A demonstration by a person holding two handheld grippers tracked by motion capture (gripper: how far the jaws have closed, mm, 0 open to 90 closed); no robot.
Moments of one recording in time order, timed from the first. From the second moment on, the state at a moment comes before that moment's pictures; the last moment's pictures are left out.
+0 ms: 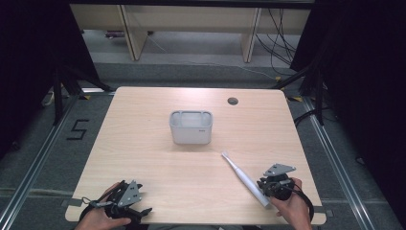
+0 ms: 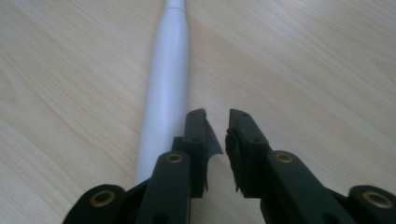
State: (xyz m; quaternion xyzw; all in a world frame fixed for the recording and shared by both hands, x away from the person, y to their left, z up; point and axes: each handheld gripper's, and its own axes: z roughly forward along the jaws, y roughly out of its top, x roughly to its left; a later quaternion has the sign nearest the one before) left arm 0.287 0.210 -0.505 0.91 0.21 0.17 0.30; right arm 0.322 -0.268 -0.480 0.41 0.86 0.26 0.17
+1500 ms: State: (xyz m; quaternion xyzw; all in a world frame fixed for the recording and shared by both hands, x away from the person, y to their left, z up) left arm 0.287 0.211 -0.505 0.91 0.21 0.17 0.31; right arm 0.377 -0.210 -0.473 0.38 0.91 0.13 0.06
